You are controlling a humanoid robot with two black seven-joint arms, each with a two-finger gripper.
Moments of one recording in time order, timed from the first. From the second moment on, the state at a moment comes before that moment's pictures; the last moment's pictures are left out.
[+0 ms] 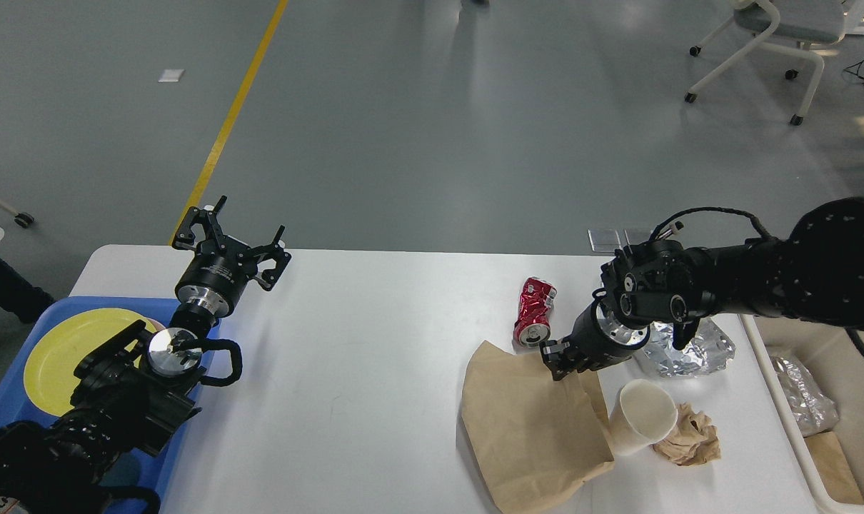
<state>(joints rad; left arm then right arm) -0.74 0.09 -0.87 -0.26 -0.31 -0.58 -0.15 1.48 -0.07 -1.13 0.93 -0.27 0.48 0.14</state>
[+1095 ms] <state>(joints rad) -0.74 0.09 -0.87 -0.26 -0.31 -0.58 -0.15 2.10 -0.56 -1.09 0.96 -0.28 0.93 0.14</state>
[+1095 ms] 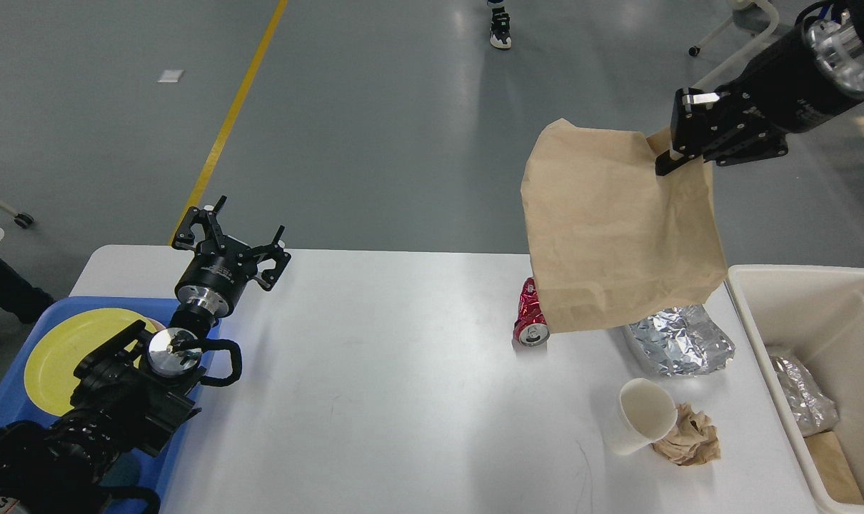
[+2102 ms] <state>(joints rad) -0.74 0.09 -0.87 -0.26 -0.31 -0.58 -0.15 0.87 -0.74 -0.94 0.39 -0.21 0.02 0.14</state>
